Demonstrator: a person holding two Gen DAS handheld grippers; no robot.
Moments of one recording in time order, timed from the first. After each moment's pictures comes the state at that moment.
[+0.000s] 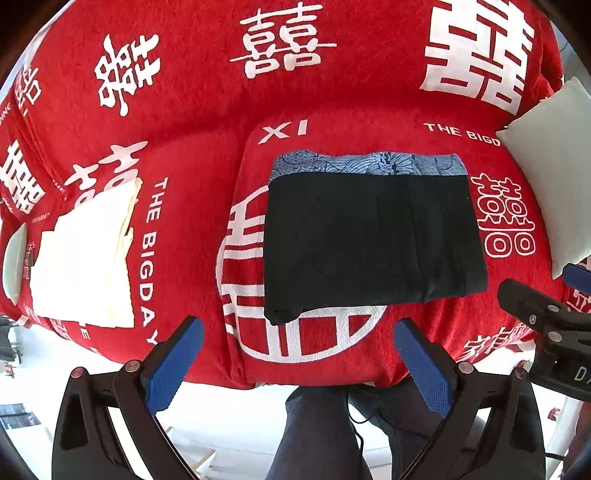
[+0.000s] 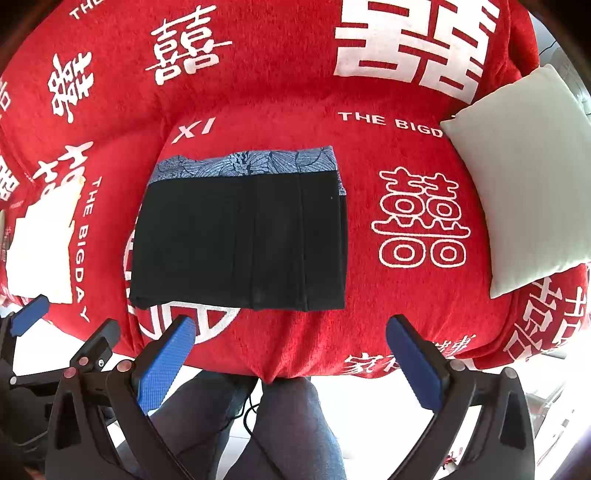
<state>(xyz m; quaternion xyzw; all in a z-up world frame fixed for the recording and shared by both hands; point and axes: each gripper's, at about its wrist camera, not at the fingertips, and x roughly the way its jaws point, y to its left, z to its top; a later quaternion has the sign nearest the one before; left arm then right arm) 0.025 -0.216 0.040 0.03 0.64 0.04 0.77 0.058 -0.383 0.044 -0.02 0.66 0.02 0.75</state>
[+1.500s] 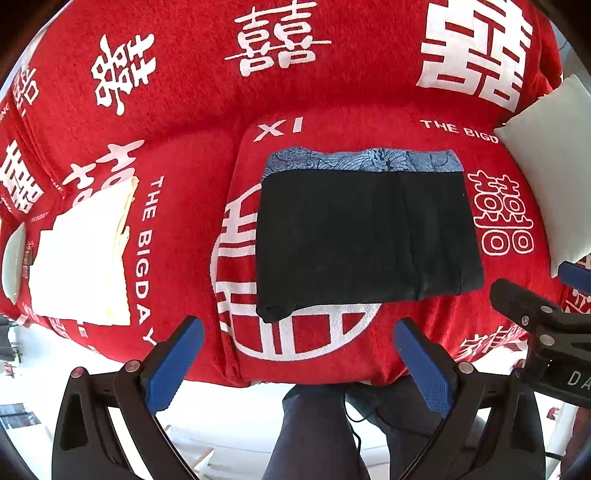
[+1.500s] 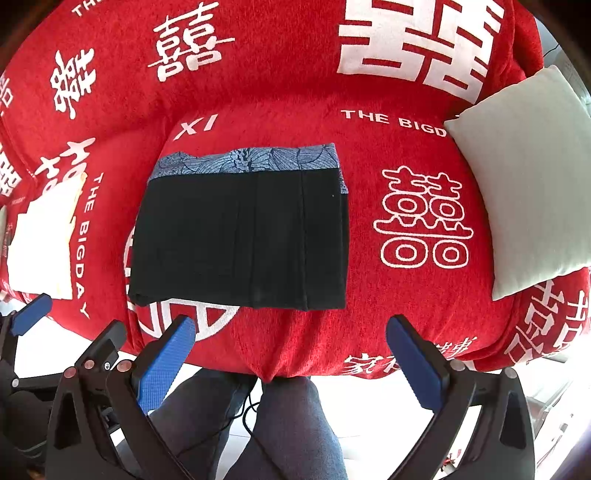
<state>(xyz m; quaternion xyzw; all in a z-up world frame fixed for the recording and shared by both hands) 0.024 -0.224 0.038 0.02 0.64 0.04 0.77 0.056 -0.383 0.040 -0.02 0.66 0.03 0.75</state>
